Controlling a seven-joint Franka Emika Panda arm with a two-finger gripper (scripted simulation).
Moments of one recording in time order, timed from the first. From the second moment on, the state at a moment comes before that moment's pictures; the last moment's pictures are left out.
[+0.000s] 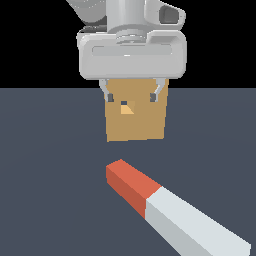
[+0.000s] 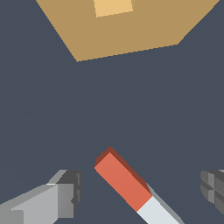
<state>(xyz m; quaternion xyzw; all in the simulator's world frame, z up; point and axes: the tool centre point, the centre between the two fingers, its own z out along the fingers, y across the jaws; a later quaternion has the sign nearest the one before) 0.008 -0.021 0.175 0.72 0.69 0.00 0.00</state>
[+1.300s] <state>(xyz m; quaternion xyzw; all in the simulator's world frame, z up) 0.014 -0.081 0.139 0.63 0.78 0.00 0.00</state>
